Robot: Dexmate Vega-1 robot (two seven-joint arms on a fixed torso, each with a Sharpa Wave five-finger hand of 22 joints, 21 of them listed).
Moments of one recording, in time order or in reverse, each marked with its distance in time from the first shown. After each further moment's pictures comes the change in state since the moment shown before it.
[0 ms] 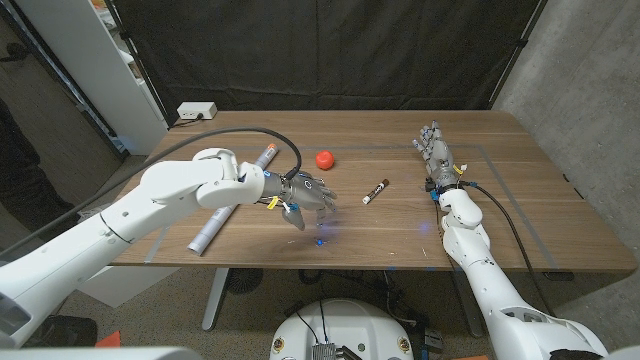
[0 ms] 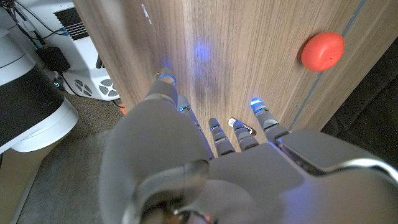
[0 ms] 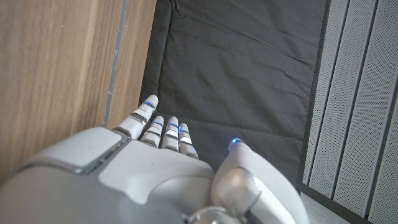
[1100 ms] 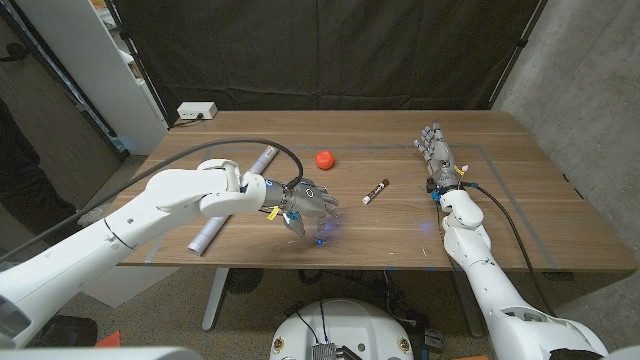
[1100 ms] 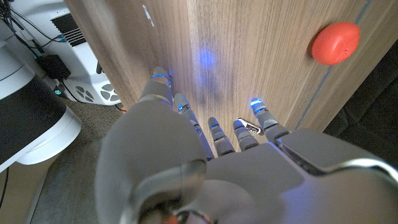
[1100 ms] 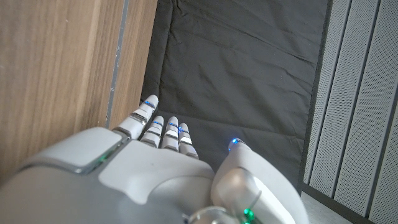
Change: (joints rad) left arm 0.021 0.008 0.023 0.023 0.085 -0.038 0.093; left_hand -0.048 -0.039 -0.038 0.006 0.016 0.040 0.003 0.004 0.000 0.020 -0.009 -0.005 0.000 0.014 -0.004 0.000 0.003 0.005 -0.005 -0.011 0.005; right arm 0.001 0.001 0.007 0.005 -0.003 0.003 0.001; right_hand 0.000 0.000 0.000 0.000 0.000 0.000 0.000 0.000 0.001 0.000 0.000 0.000 0.000 0.000 0.000 0.000 0.000 0.000 0.000 0.000 0.000
